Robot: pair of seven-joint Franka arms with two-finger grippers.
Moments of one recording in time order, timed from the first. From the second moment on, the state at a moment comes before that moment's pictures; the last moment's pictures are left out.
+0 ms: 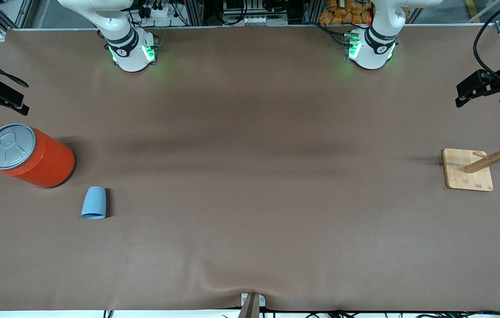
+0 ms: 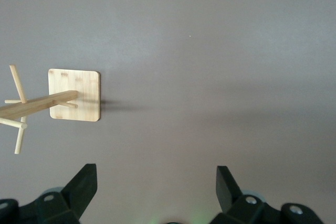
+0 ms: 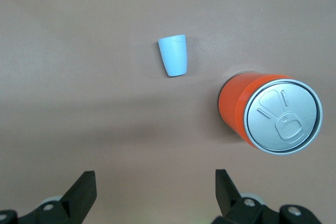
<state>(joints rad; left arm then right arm) -0.14 -0.03 0.07 -1.50 0.03 1.47 -0.03 -0.01 -0.01 -0.04 -1.51 0.02 1.48 0.01</state>
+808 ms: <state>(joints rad) -0.15 -0.02 0.07 -1.49 0.03 1.46 -0.03 -0.01 0.00 -0.04 -1.51 0.02 1.48 0.01</state>
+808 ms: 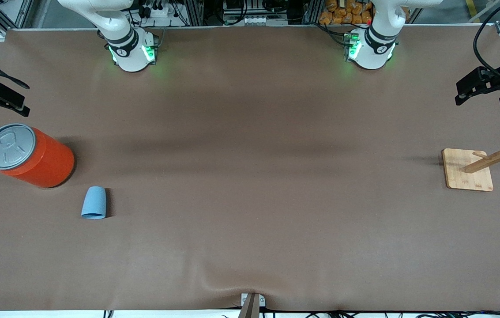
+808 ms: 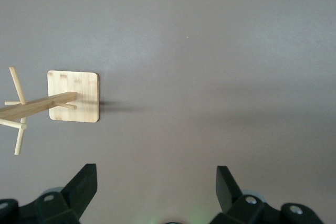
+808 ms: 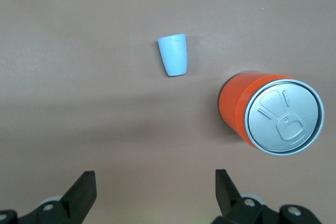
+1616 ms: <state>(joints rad) -0.15 -0.02 0.06 -1.48 0.03 1.47 -0.03 0.15 0.15 -0.02 -1.51 0.05 1.66 0.01</state>
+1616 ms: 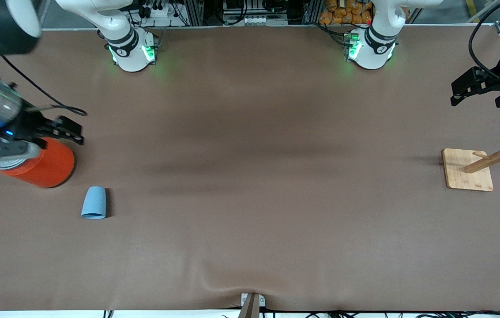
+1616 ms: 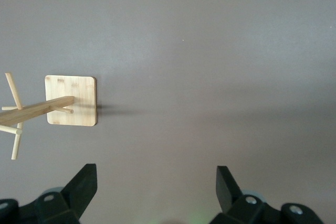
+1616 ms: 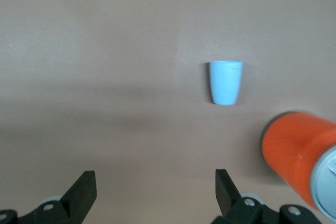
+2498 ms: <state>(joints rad) -0.15 -0.02 0.06 -1.48 0.03 1.47 -0.03 0.16 0.34 -0.03 -1.52 0.06 1.75 -0.01</state>
